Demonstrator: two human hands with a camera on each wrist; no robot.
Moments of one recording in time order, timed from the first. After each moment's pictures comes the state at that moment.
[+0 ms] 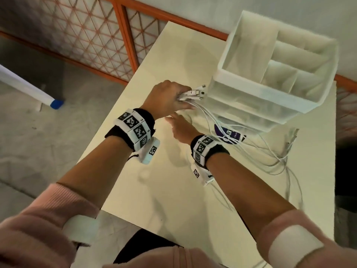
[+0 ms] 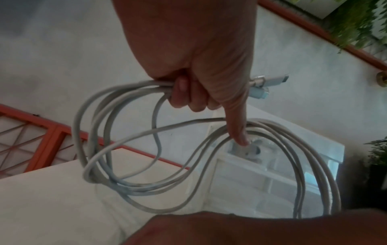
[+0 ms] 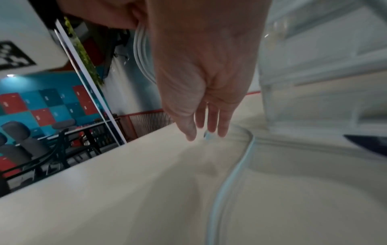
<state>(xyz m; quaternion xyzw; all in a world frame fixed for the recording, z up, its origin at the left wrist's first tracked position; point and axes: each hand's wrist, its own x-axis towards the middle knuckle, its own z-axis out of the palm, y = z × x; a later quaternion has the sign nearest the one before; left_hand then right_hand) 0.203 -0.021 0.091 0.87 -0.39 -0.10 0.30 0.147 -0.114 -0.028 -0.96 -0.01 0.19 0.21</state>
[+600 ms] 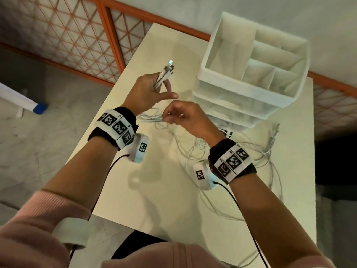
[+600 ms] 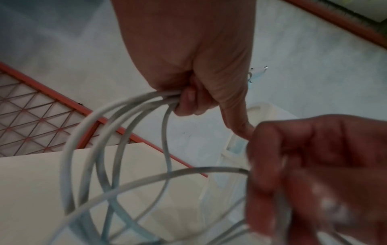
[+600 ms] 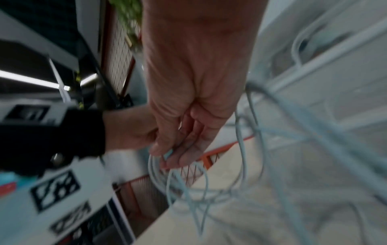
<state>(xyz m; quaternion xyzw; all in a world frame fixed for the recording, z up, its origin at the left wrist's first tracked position) 0.211 -0.012 0.090 0.82 -0.30 -0.12 0.47 0.104 -0.140 0.076 -0.83 0.02 0.04 0.56</state>
